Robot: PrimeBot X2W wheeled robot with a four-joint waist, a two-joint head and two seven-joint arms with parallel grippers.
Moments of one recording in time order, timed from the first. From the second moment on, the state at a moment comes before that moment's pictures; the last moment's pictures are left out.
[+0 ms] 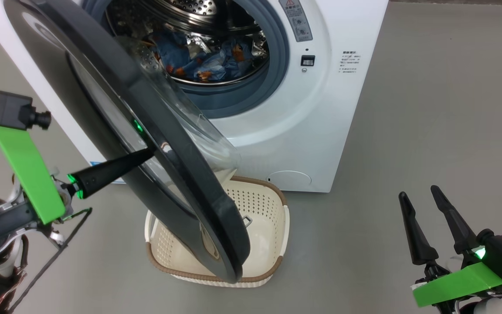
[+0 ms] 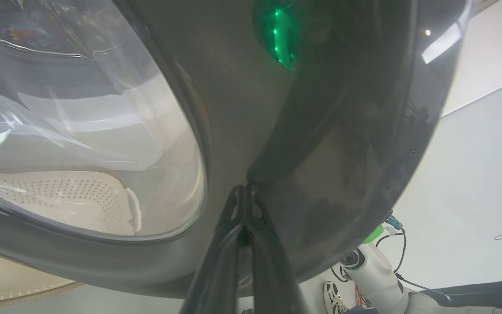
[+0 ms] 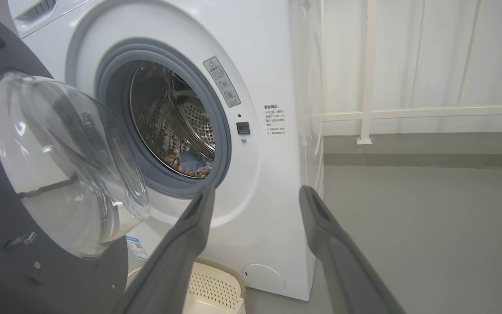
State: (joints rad) left arm -0.57 0.46 -0.20 0.08 -1.51 -0.12 0.97; right arm -0.03 -0.21 0.13 0.08 0.39 0.13 -0.25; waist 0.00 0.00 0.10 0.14
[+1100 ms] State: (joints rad) left arm -0.21 0.44 -0.13 0.17 -1.36 -0.12 0.42; right arm 0.01 -0.19 0.13 0.09 0.39 0.13 -0.25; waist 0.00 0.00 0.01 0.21
